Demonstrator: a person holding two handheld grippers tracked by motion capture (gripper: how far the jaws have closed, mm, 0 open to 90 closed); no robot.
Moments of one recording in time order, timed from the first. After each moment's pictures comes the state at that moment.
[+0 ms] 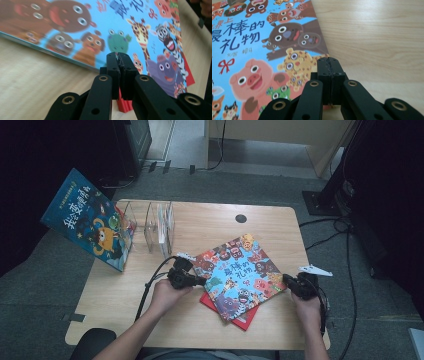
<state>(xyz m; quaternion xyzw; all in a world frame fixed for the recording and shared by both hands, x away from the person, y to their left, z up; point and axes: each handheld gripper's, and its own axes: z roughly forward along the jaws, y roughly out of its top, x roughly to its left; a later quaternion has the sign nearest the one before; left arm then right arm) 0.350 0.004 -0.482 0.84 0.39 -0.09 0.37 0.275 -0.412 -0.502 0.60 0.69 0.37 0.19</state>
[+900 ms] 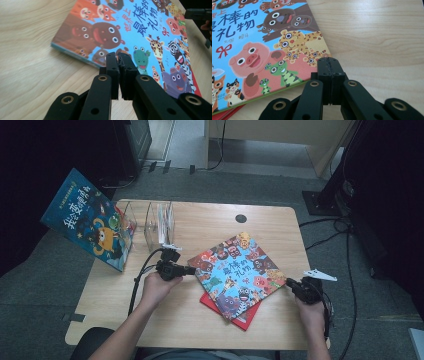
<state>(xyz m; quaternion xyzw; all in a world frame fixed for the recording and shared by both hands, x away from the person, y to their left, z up) 0.362 0.040 -0.475 0.81 0.44 -0.08 0.39 0.269 -0.421 -0.506 0.60 0.68 0.36 0.19</state>
